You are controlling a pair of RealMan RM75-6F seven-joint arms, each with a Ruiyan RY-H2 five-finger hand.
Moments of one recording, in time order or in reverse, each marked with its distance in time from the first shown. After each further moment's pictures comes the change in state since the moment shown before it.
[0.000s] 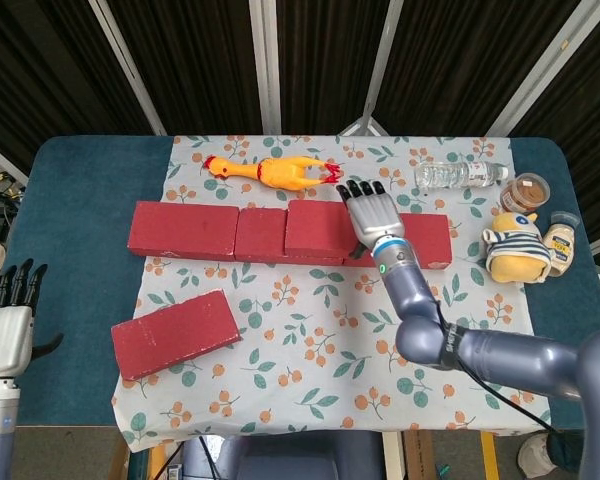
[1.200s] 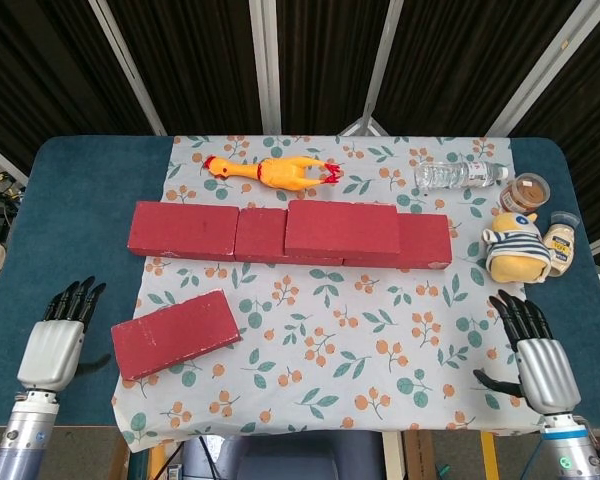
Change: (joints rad) left arm -0.017 -0.003 0.073 -0.203 0.046 -0.080 0.051; right arm -1.034 0.088 -0.403 -0.065 -1.302 0.754 0.751
